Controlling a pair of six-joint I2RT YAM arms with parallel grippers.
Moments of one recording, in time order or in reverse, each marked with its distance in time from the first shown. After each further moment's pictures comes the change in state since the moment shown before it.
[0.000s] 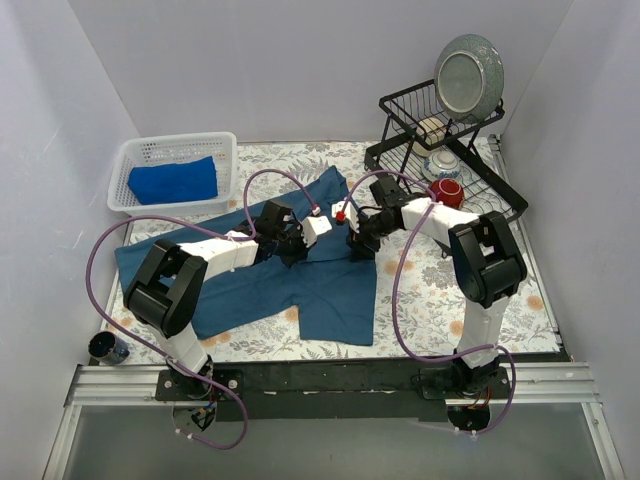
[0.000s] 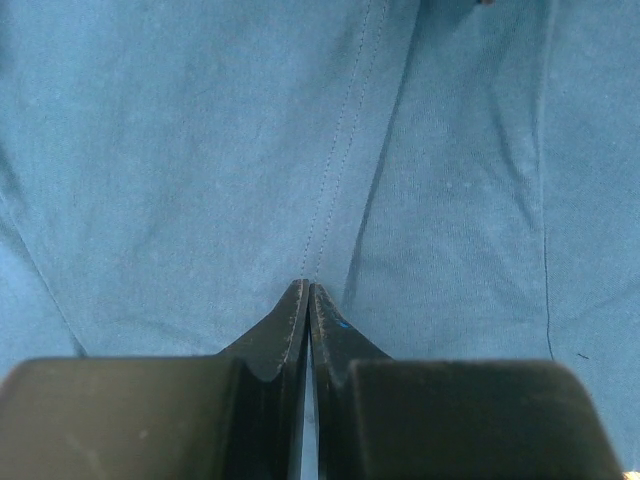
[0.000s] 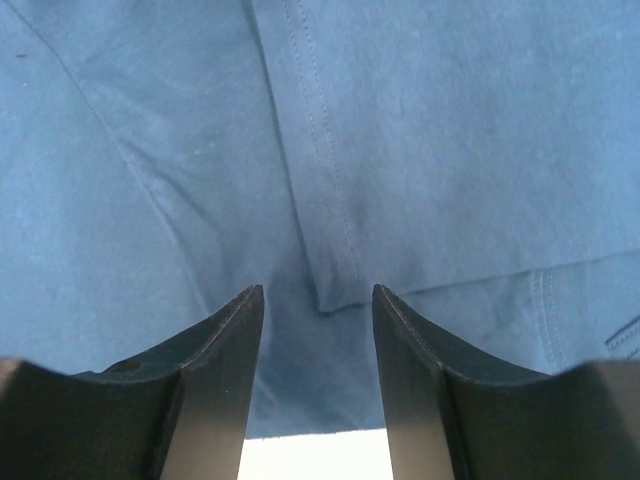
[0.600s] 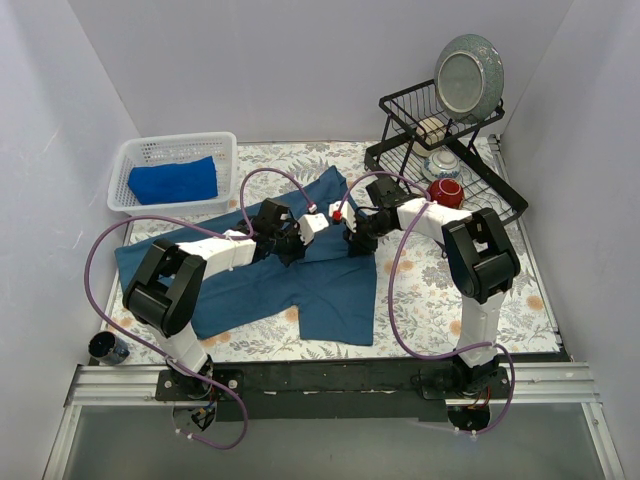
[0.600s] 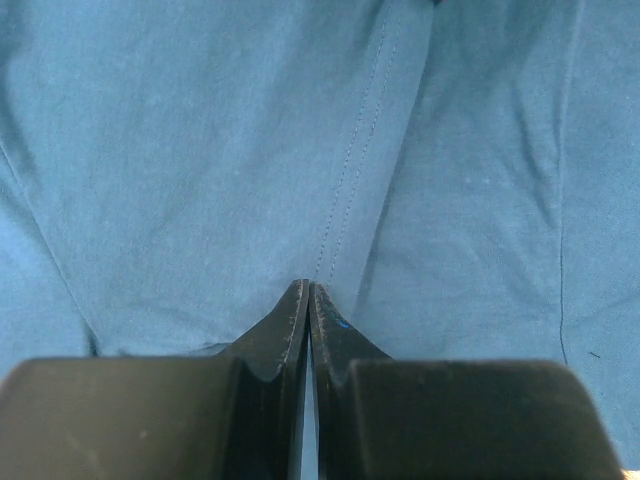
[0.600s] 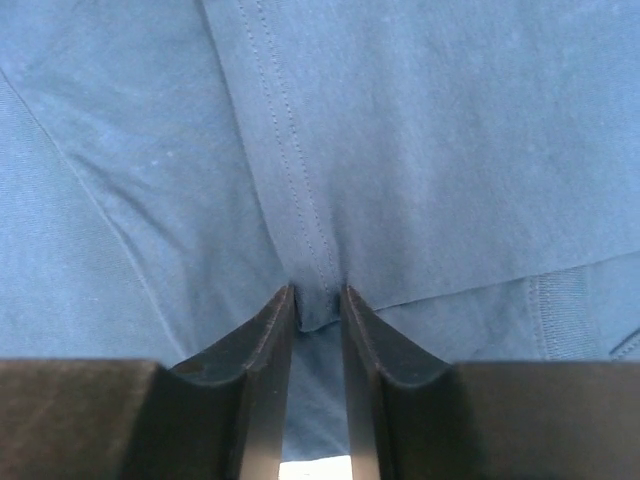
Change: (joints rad) left arm 0.024 0.000 -0.002 0.002 0.000 -0.020; right arm 0.010 0.052 0.015 0.050 0.037 0.056
